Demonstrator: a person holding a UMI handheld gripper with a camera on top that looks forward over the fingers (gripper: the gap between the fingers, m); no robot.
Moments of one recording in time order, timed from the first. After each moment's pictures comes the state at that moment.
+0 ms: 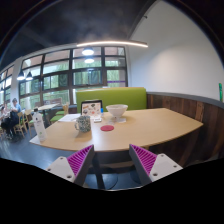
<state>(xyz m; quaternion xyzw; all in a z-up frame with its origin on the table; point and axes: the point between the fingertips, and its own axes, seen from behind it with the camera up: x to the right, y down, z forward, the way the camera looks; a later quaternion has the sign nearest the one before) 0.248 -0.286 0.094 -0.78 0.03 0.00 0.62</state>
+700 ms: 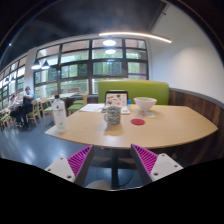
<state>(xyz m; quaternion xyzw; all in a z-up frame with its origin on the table) 0.119 -0.260 0.066 -0.80 -0.06 0.05 0.59</state>
